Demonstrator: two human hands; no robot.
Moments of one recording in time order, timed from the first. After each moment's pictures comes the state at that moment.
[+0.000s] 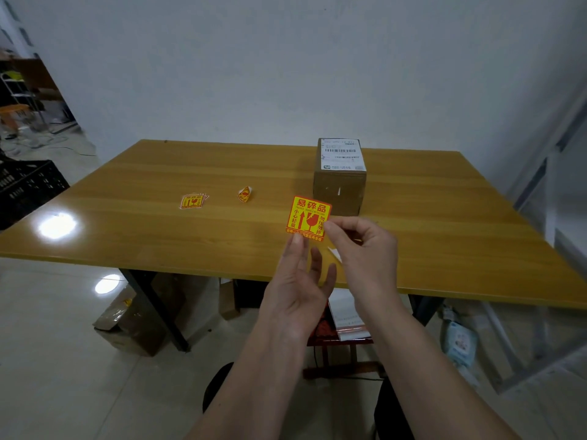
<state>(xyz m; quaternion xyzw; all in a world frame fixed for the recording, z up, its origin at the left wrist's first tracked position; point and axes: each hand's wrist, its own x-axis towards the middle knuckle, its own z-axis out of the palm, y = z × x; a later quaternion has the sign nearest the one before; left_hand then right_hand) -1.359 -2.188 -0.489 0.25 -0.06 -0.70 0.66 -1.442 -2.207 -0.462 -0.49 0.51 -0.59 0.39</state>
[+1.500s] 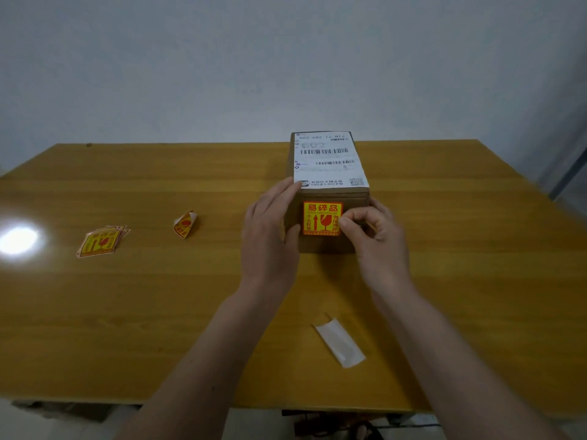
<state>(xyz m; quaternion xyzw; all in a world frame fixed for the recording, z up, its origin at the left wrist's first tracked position) -1.347 -2.417 -0.537 0.58 -0.66 -0.08 0.46 -1.486 -2.426 -0.545 -0.52 0.54 -0.57 0.36</state>
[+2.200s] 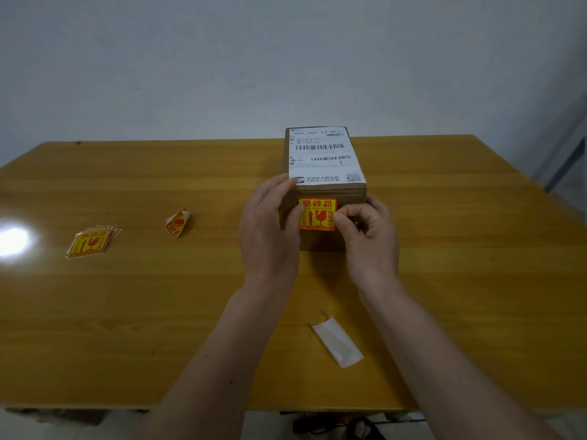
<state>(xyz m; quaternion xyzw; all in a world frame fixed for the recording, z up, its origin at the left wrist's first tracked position) -1.360 -2.427 -0.538 0.57 -0.59 -0.11 0.56 -1.473 -2.429 -0.548 -0.49 0.57 -0.58 0.30</state>
